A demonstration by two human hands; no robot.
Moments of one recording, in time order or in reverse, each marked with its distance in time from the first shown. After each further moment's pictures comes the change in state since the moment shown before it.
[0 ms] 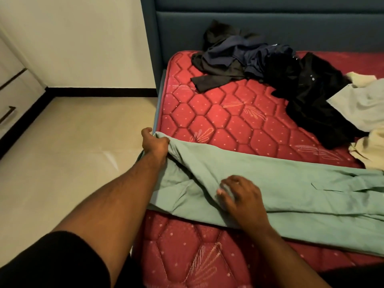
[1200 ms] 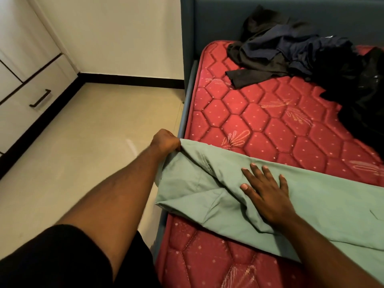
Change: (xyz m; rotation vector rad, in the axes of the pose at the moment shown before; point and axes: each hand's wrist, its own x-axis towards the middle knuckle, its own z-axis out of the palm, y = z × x) left_hand 0.073 -0.009 -0.056 0.487 -0.312 0.021; right_hand 0.052 0.021 0.044 -0.211 -0.602 0.153
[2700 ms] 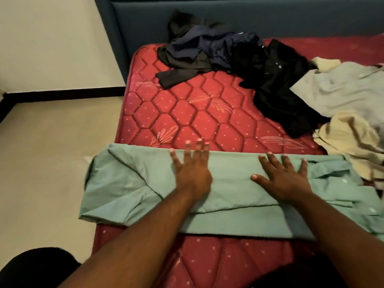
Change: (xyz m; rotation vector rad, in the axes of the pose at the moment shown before) left_hand -0.172 0.093 0.220 0.836 0.013 0.664; right_hand -0.068 0.202 -0.075 -0.265 -0.068 0.320
